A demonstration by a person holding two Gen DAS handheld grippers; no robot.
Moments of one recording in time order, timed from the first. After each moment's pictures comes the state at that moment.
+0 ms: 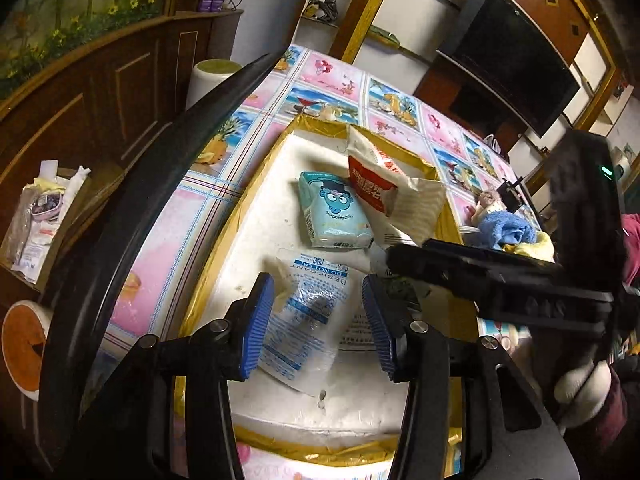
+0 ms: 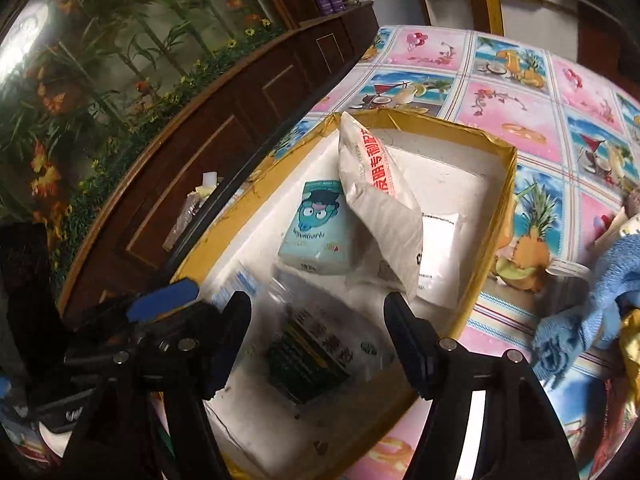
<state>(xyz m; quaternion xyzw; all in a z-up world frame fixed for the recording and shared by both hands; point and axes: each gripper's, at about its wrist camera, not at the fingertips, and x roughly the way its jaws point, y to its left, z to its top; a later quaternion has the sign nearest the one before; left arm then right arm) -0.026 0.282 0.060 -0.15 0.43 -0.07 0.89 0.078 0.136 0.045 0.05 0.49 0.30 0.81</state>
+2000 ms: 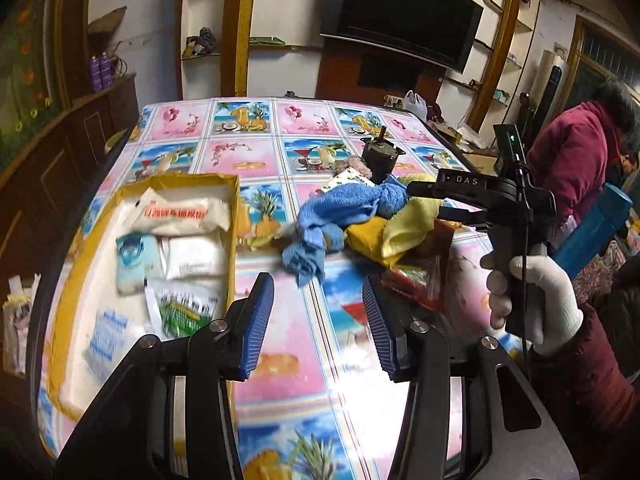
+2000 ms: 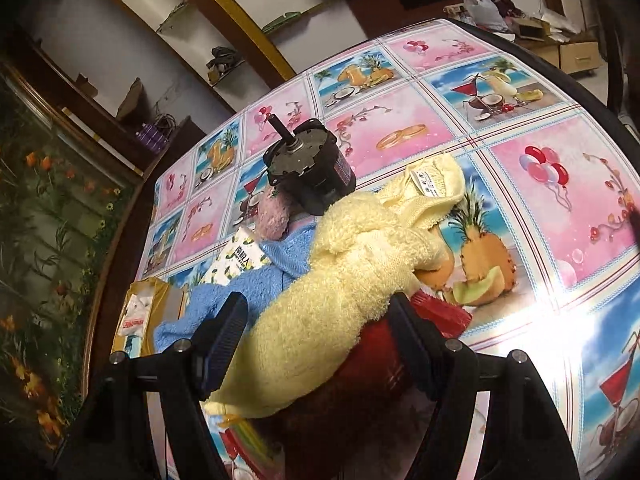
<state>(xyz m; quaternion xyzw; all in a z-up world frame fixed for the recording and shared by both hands) -0.044 0.090 0.114 0.00 0.39 -0.18 0.90 0.079 -0.168 0.037 0.27 0.43 0.05 0.86</state>
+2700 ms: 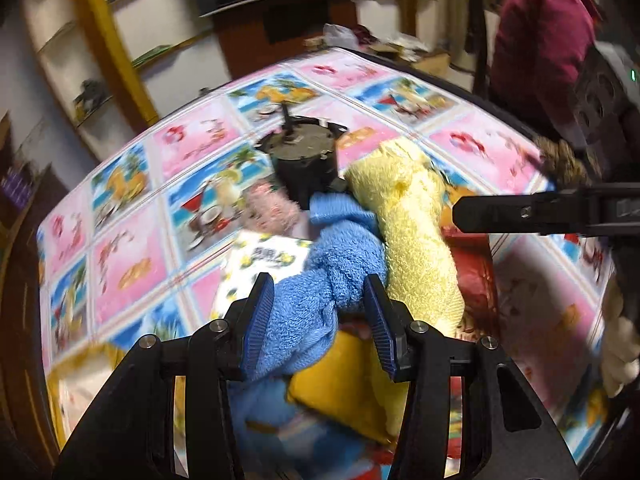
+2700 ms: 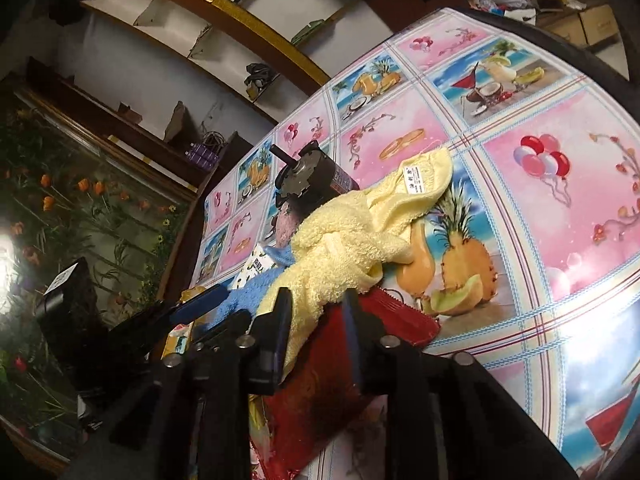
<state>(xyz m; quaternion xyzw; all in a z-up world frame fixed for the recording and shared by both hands) 0.098 -0.066 0.054 0.23 0.41 -0.29 0.83 0.070 -0.227 0.024 0.36 0.39 0.15 0.84</state>
